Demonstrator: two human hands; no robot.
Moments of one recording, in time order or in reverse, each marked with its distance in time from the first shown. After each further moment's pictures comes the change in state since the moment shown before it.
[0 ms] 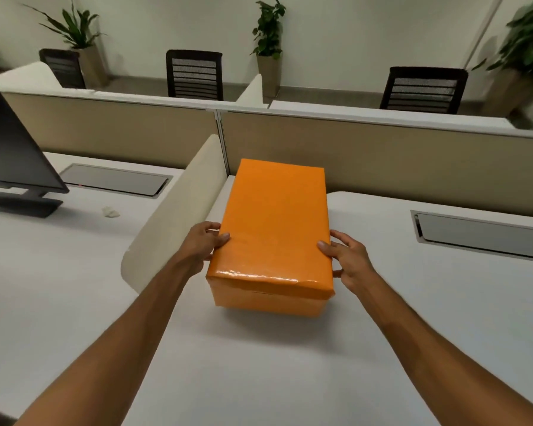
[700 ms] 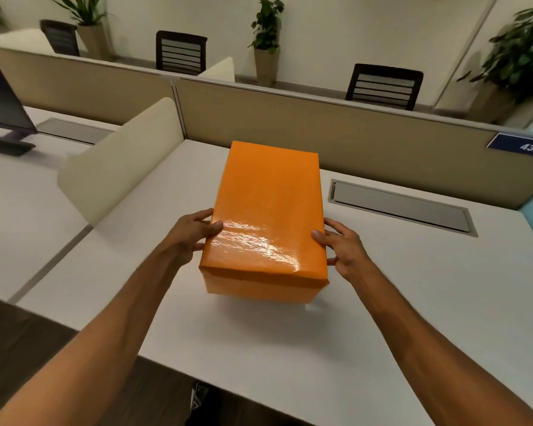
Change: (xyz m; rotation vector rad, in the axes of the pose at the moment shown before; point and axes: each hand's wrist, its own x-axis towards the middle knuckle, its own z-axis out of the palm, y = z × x) left_hand -0.210 -0.024 0.234 -0.164 0.004 -0.005; right_hand -0.128 0.022 -0.277 -0.076 -0.095 -0.044
